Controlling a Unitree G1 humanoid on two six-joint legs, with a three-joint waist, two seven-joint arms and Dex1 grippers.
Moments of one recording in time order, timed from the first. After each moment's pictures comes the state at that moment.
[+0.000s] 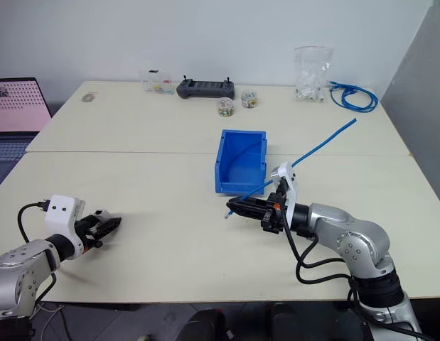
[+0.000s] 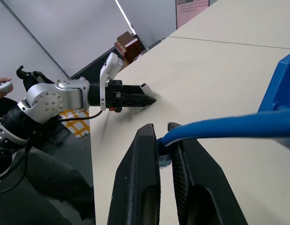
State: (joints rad) left arm -0.02 0.72 0.36 -0.02 -0.37 0.63 -0.54; right arm -0.40 -0.43 0.08 -0.38 0.92 0.90 0.61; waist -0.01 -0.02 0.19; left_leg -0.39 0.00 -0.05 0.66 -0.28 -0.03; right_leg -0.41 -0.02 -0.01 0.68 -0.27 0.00
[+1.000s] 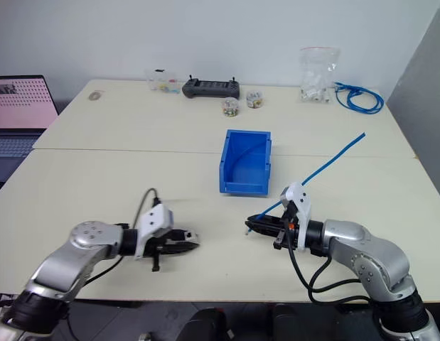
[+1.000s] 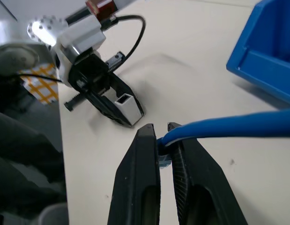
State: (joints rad) left arm -0.26 0.77 -0.24 -0.12 -0.26 0.36 -1.16; right arm -0.22 -0.60 0.12 -0.50 0.71 0.81 0.67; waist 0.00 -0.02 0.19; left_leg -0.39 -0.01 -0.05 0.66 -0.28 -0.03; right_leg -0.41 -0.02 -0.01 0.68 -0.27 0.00
